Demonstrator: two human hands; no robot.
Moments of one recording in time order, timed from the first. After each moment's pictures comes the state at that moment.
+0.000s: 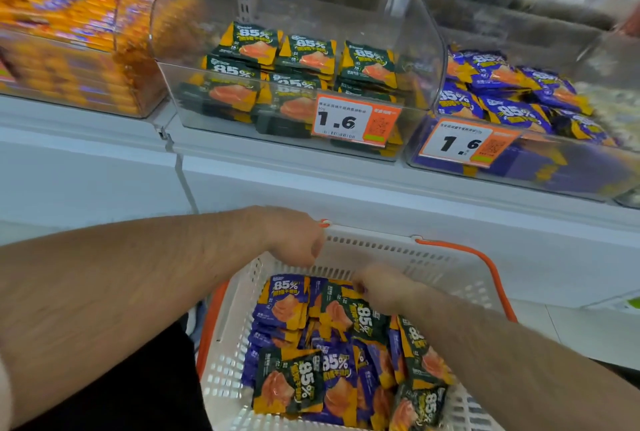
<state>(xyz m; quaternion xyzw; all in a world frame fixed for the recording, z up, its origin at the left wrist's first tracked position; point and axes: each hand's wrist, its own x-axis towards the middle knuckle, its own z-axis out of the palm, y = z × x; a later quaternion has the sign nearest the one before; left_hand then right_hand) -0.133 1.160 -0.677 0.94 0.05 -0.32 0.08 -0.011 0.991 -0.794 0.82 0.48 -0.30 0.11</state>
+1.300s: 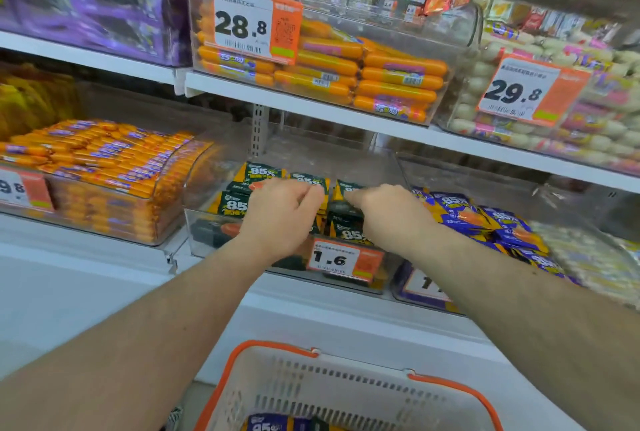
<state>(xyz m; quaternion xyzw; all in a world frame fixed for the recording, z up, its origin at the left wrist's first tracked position) -0.112 1.213 -0.544 0.85 0.23 0.36 0.31 0.023 1.102 -0.507 0.84 0.53 0.10 0.00</state>
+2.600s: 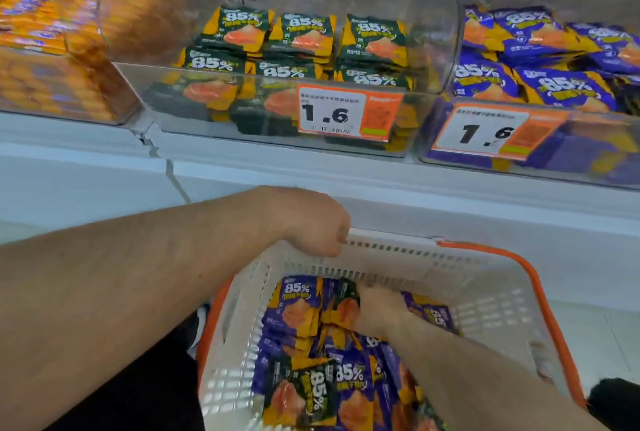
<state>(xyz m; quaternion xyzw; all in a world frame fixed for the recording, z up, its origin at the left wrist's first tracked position) -0.084 1.157 -0.660 0.94 0.06 -0.33 0.08 -0.014 1.000 -0.885 0.85 0.41 -0.32 0.04</state>
